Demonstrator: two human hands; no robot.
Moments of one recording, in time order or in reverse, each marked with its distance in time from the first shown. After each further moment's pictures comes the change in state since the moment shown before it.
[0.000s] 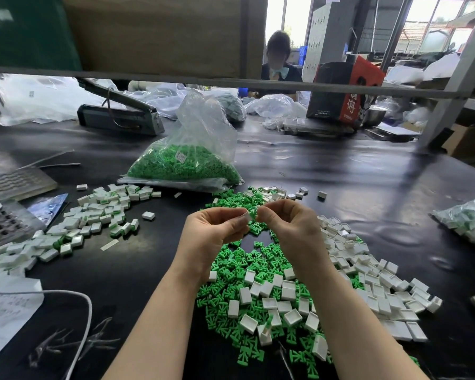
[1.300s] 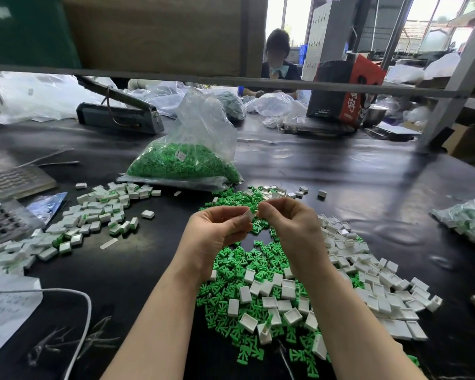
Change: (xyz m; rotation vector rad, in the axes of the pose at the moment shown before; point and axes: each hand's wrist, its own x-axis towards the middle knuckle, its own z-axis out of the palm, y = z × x) left_hand 0.002 0.000 0.000 -0.019 -0.034 -0.075; right_hand 0.000 -0.001 0.004 0.064 0.042 0.046
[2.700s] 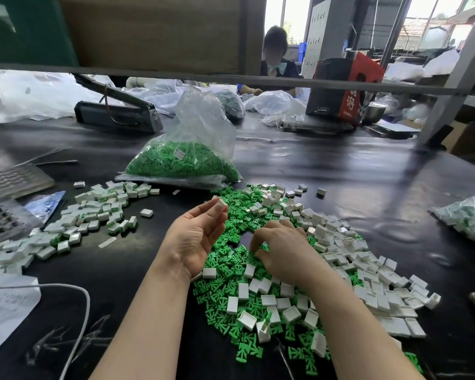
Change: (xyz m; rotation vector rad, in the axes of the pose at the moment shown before) left_hand 0.009 0.002 -0.017 -0.371 0.133 -0.132; right_hand 0.002 0.028 -0.011 -1.189 -0.468 -0.079
